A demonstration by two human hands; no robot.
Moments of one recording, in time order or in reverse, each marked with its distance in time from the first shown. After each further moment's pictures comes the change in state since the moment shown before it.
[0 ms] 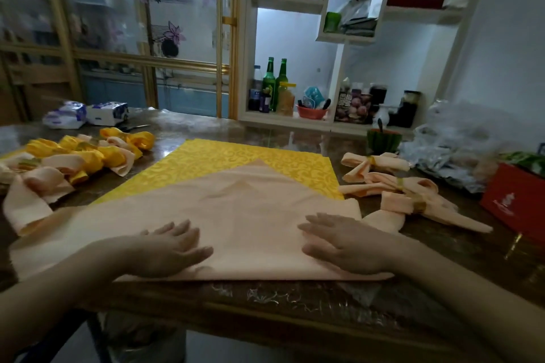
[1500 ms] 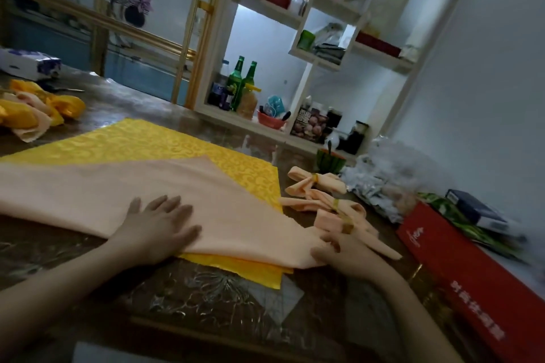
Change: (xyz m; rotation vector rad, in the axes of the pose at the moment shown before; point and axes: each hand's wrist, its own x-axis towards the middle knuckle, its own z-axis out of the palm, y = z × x) left_hand 0.060 0.082 -0.005 -0.178 0.448 0.007; right_hand -0.034 0.102 0.003 0.281 0.262 0.512
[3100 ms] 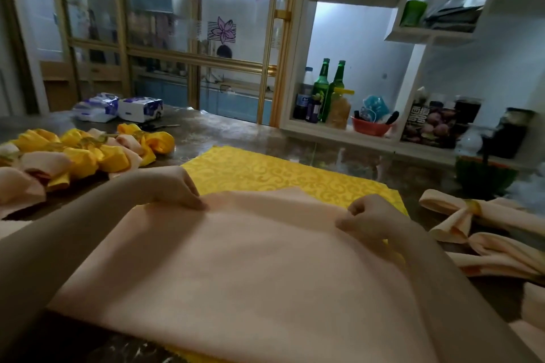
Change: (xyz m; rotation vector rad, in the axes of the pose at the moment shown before) left_hand 0.120 -0.147 -0.074 -0.364 -0.115 -0.444; right_hand 0.203 -0.137 0.043 0.290 0.020 -0.165
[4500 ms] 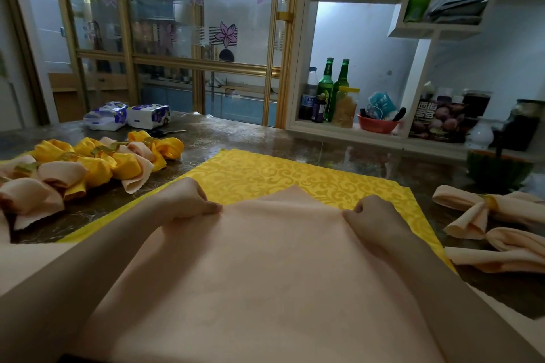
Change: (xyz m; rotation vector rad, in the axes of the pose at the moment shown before) left_hand 0.007 -0.010 0.021 -0.109 0.177 0.010; right_hand 0.008 -0.007 0.027 -0.140 0.177 0.037
